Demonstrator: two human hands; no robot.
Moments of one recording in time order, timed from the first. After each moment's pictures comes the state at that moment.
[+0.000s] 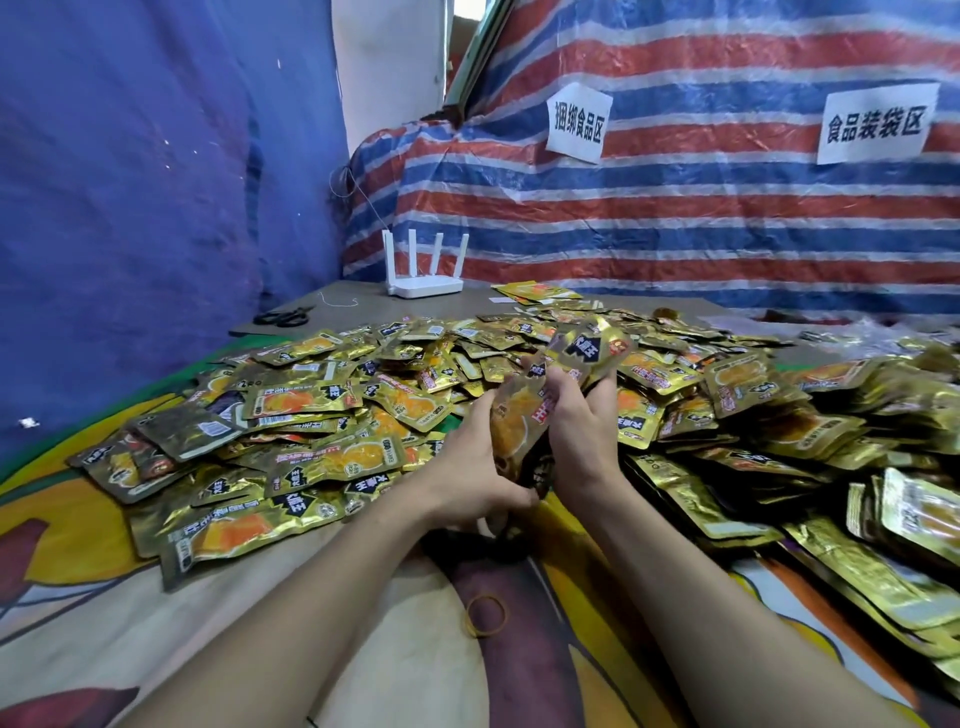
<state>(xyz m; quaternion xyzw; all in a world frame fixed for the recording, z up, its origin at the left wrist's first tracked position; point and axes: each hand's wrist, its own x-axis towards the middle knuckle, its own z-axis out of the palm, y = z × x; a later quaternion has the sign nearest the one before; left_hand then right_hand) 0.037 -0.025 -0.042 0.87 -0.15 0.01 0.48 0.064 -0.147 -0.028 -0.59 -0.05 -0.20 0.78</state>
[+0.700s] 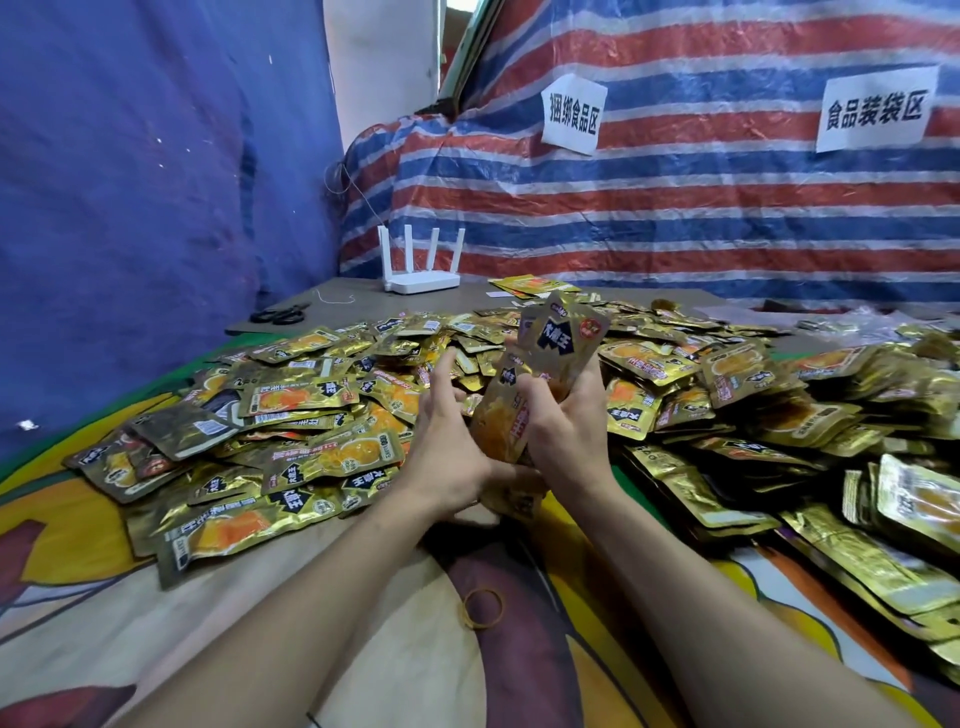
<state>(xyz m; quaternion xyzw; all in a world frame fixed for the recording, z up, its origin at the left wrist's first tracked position) 0.039 -0.024 -0.048 0.84 -0.06 0.15 0.52 0.047 -0.146 -0.029 -0.65 -0.19 -0.31 0.67</state>
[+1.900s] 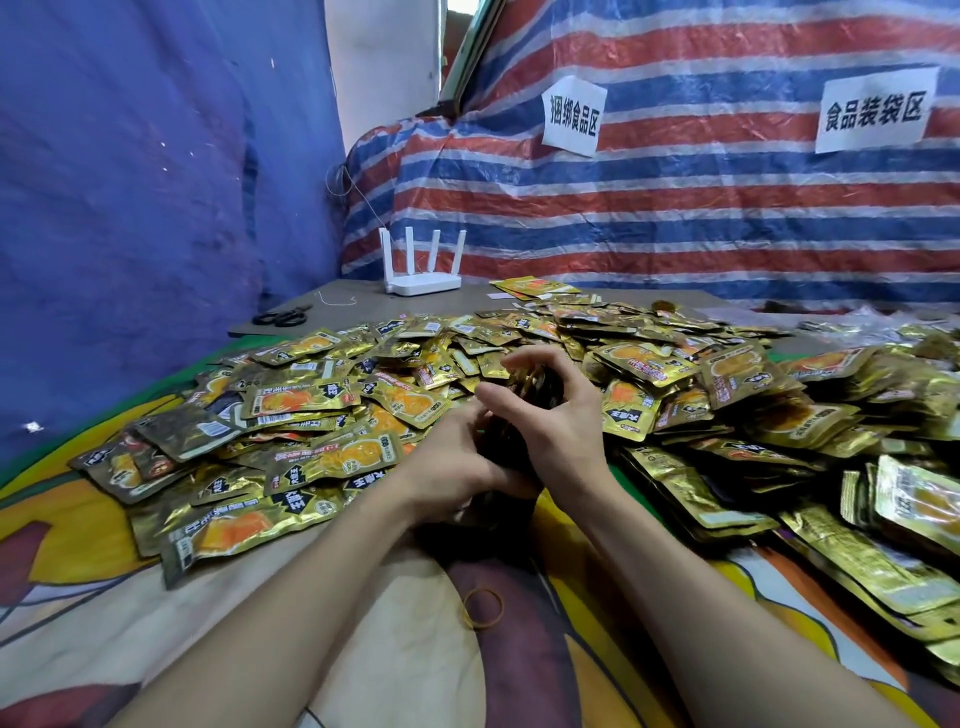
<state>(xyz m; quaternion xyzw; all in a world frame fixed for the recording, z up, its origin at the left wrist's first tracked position) 0.036 -0.022 -0.046 0.75 -0.20 0.02 0.62 0.047 -0.151 -0.030 -0.66 -0.25 -0.24 0.67</state>
